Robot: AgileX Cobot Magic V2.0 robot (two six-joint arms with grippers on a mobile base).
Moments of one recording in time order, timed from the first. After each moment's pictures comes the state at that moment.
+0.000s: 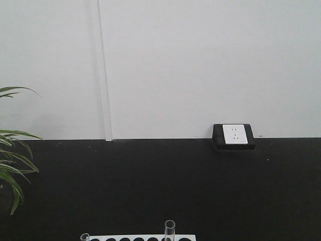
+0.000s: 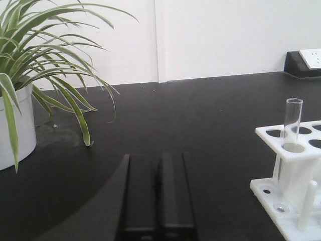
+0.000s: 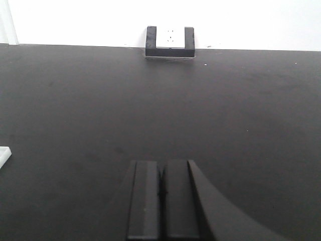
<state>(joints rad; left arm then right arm) -0.06 -0.01 0.03 0.05 0.15 -0.10 0.05 -0.01 0.03 -0.10 0.28 0.06</state>
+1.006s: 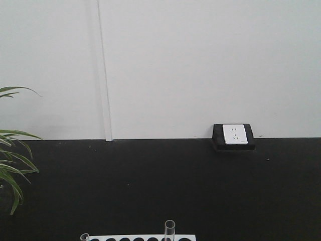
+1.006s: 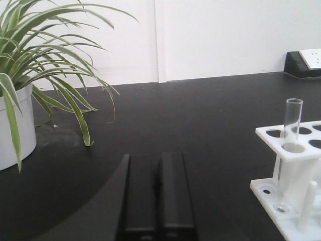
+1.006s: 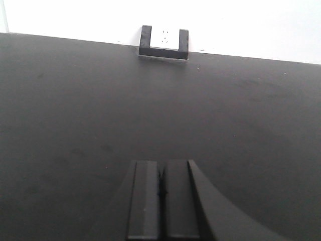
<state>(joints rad) -0.06 -0.01 0.03 0.05 0.15 -0.10 0.05 -0.01 0.03 -0.17 0.28 0.05</state>
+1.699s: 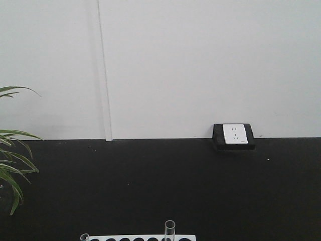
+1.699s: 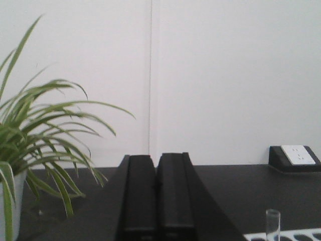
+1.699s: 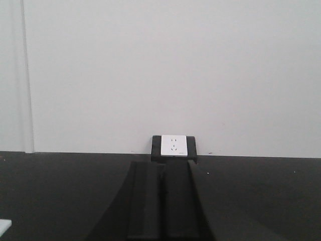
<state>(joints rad) -0.06 -0.01 -0.02 0.01 -0.12 -0.13 0.05 0.00 -0.06 -0.14 -0.02 0.12</state>
